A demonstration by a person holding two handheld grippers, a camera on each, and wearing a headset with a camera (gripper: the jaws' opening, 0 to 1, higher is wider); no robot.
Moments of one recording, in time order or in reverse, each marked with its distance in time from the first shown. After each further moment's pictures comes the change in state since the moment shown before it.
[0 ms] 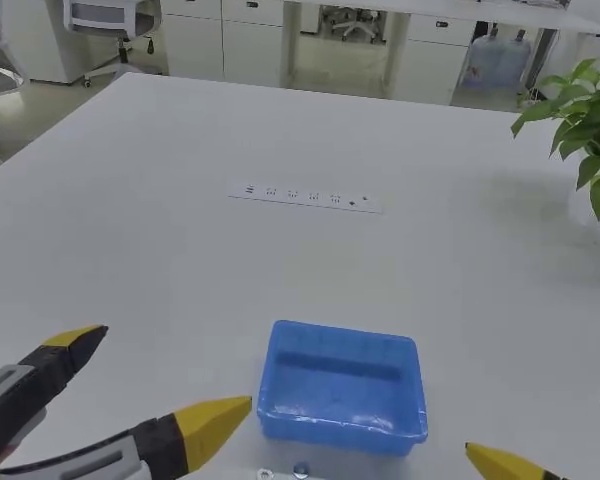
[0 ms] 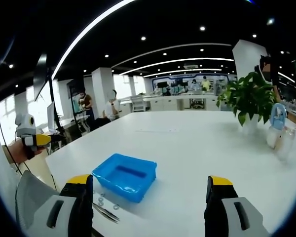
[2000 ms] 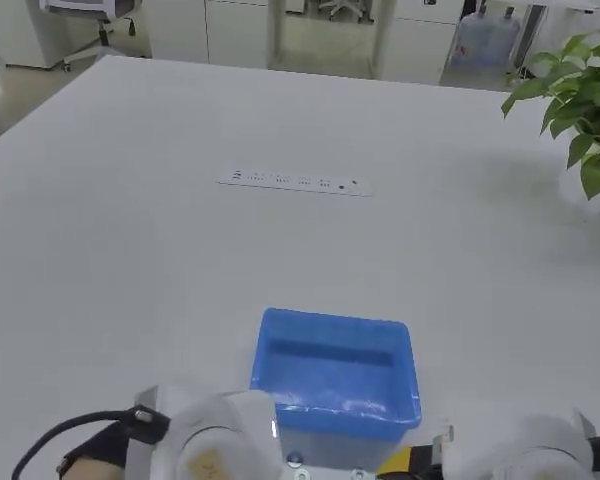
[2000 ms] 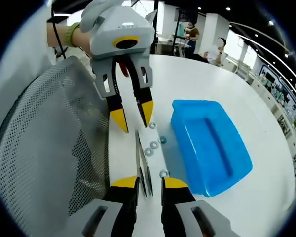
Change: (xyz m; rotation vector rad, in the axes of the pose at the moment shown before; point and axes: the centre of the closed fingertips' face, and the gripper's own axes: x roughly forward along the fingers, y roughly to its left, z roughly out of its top) left arm 0.040 -0.055 -0.184 0.727 0.859 -0.550; right arm 0.045 0.095 -0.128 -0.714 0.608 0.661
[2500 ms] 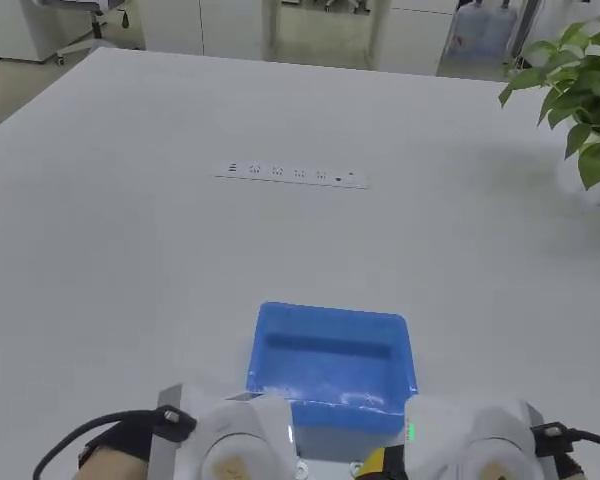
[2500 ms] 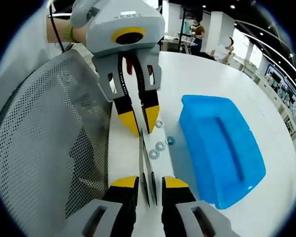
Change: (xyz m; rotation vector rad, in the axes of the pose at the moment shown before) left arm 0.012 0.002 -0.003 0.080 0.046 -0.005; right arm 0.020 0.005 0.001 -0.011 -0.005 0.052
